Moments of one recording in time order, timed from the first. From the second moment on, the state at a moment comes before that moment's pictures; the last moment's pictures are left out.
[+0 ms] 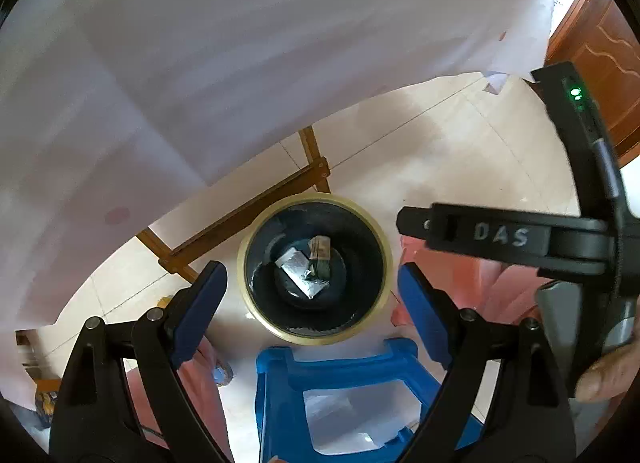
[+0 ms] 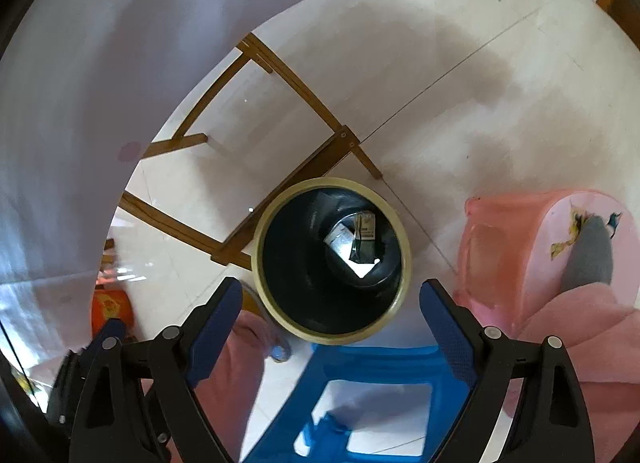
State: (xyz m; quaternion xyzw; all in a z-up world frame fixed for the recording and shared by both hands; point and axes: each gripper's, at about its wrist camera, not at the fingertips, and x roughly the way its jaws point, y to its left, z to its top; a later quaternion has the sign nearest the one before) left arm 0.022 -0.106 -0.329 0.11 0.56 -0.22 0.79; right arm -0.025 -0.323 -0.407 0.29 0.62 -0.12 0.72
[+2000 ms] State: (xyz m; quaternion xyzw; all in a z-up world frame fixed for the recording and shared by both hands) left arm -0.011 -0.051 -0.147 0.13 0.43 -0.22 0.86; right arm -0.053 -0.268 -0.150 0.16 0.53 -0.11 0.83
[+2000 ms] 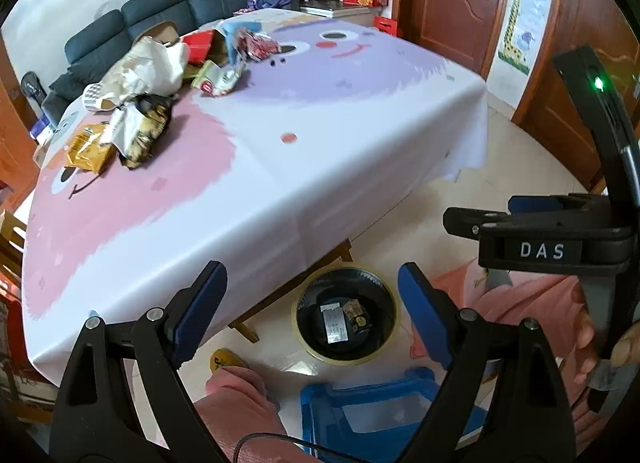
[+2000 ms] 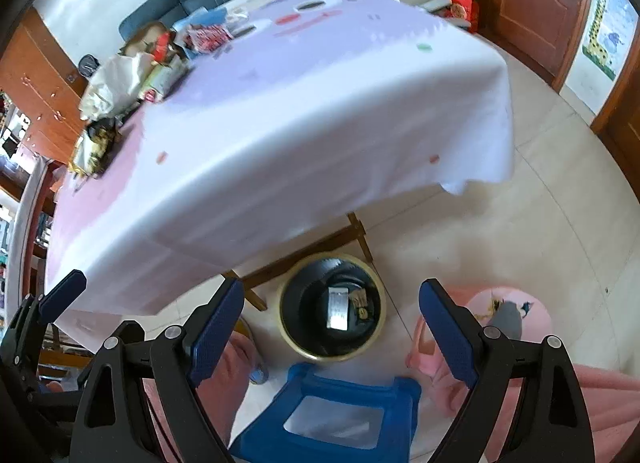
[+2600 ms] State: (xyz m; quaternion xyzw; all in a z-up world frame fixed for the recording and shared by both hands) left arm 0.051 0.008 -0.083 0.06 0.43 -0.17 0.89; right arm 0.035 -0.208 -0.068 0.10 0.47 -0.02 0.88
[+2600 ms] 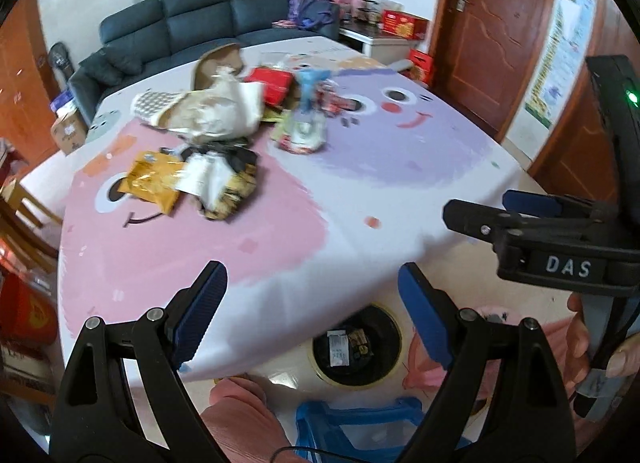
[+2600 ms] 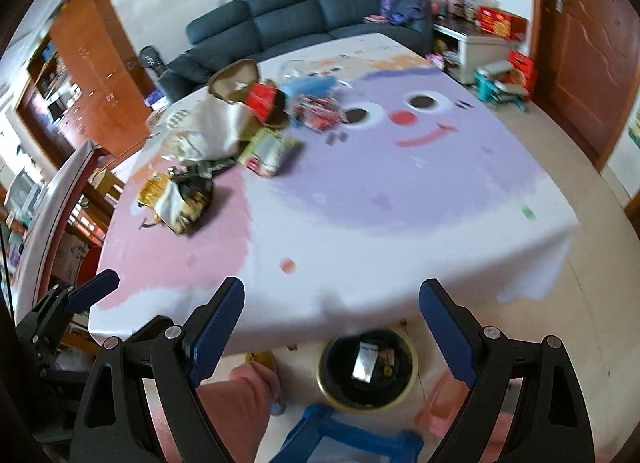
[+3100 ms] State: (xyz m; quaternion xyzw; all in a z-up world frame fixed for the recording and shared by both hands) left arm 0.150 0.113 -0.094 0.00 0.45 -0.06 0.89; right arm 0.165 -0.131 -0.102 0.10 0.50 0.11 0.85
